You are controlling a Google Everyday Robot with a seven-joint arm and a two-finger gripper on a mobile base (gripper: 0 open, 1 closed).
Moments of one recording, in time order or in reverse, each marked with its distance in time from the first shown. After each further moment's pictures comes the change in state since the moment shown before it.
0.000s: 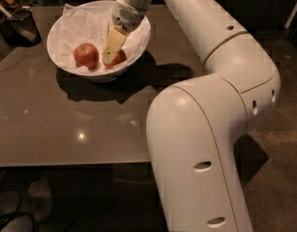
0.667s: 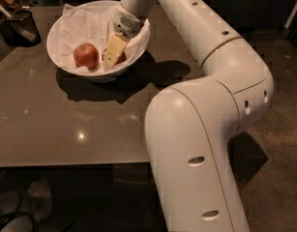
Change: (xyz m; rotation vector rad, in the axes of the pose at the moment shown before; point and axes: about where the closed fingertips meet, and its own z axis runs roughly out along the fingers) arm 0.010 -0.006 0.022 -0.042 0.001 0.025
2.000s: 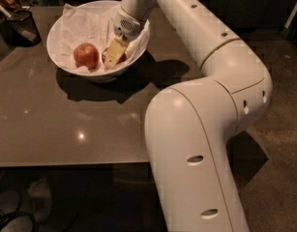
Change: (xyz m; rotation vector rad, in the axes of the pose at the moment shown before) arm 0.003 -0.002 0.008 -0.014 0.002 0.010
